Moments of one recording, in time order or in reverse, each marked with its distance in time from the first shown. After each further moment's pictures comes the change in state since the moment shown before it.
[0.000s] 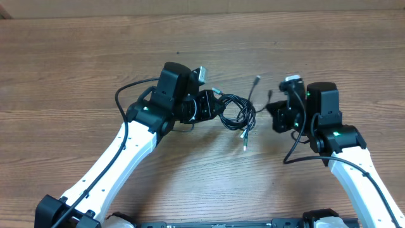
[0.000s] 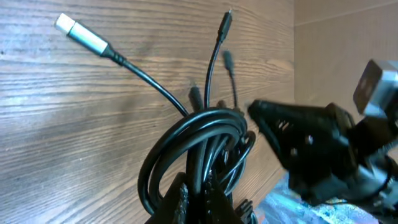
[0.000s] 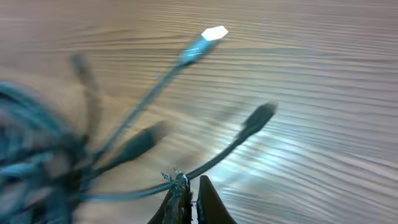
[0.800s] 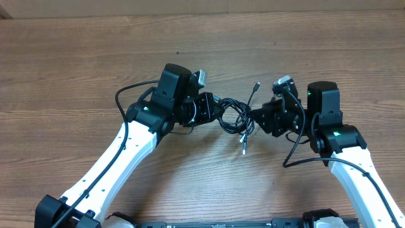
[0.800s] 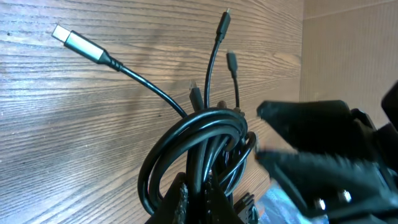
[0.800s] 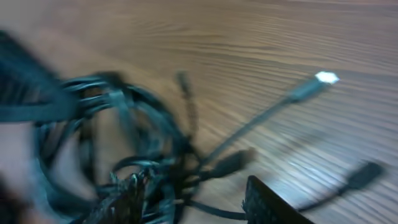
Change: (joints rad) left arm 0.000 0.000 0.000 -0.048 0.003 0.000; right arm -0.004 0.000 0.000 0.018 -0.262 -0.077
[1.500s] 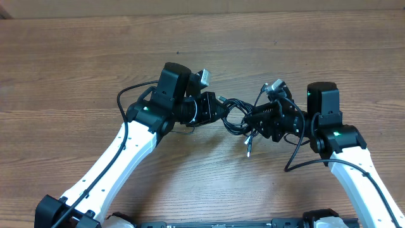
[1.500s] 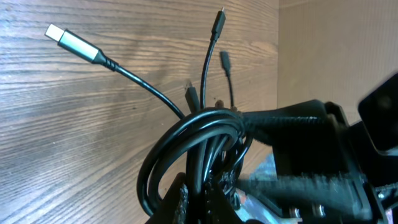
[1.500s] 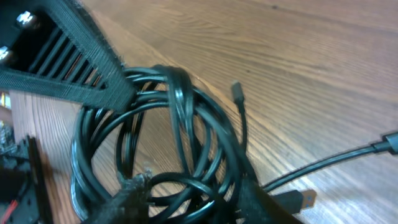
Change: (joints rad) left arm 0.000 0.000 0.000 0.035 0.101 -0.018; right arm 0.000 0.000 0.000 -0.013 -0.164 -0.153
